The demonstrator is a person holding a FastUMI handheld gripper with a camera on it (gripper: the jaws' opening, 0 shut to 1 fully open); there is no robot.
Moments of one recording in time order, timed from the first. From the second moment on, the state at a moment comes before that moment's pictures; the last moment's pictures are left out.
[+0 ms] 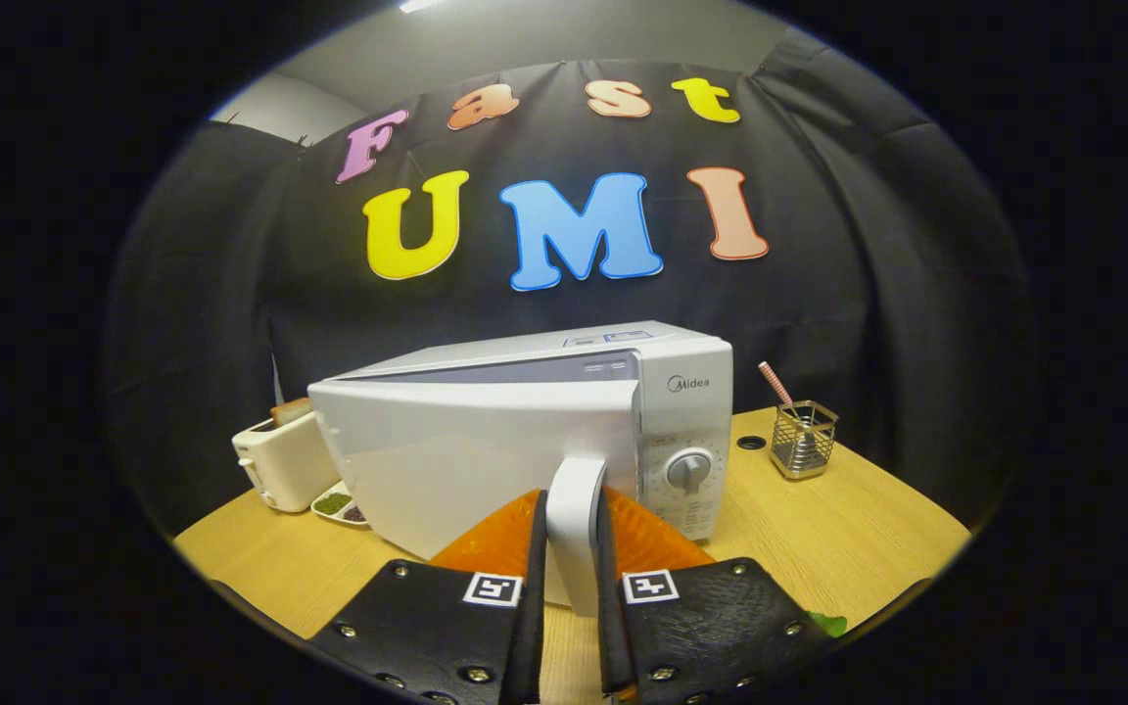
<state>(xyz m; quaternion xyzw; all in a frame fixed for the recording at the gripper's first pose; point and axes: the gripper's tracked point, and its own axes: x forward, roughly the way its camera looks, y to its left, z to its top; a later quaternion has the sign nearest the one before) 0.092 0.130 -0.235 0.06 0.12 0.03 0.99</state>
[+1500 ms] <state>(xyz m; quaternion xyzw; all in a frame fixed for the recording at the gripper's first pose) -0.090 0.355 -0.241 0.04 0.15 0.29 0.94</state>
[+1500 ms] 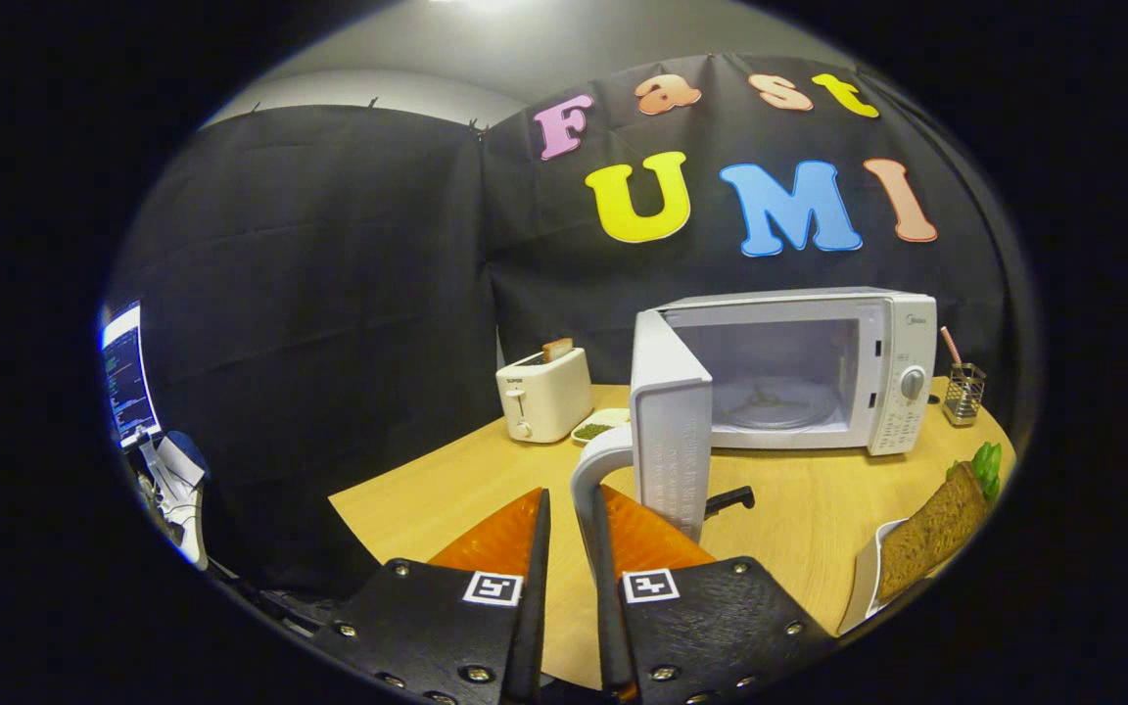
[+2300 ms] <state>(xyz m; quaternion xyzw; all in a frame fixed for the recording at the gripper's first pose) -0.093 0.518 -0.243 0.04 0.13 0.40 0.91</state>
